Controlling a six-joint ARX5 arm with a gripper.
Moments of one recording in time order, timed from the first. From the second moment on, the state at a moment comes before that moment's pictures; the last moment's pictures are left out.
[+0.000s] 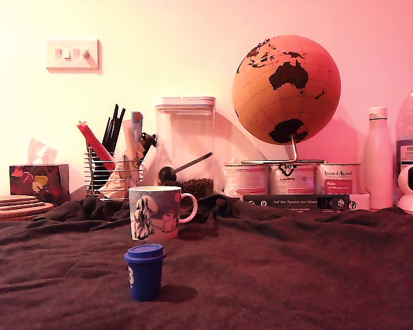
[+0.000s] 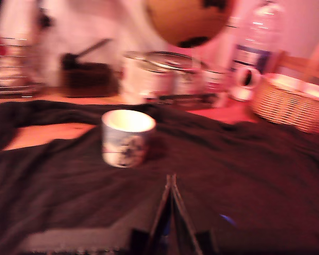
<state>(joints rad) -0.22 0.00 0.19 -0.32 0.42 -0.19</state>
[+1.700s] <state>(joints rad) -0.63 0.47 0.05 0.15 0.31 -0.02</state>
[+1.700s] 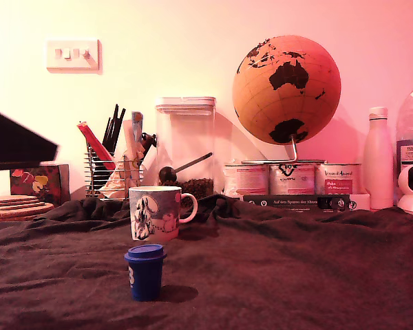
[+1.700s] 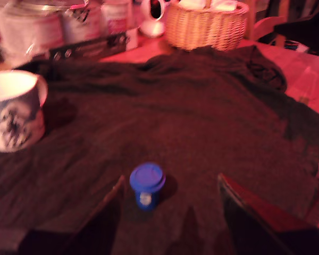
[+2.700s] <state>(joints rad) -0.65 1.08 0.05 0.61 0.28 0.04</state>
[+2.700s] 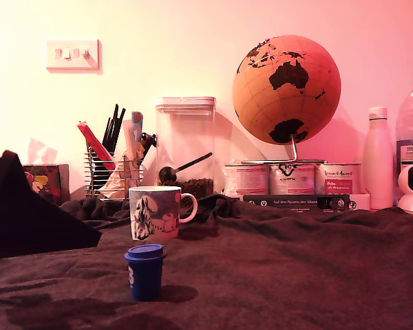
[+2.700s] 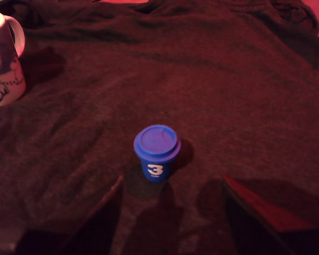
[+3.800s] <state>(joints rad) -0.65 1.65 0.38 0.64 0.33 0.06</state>
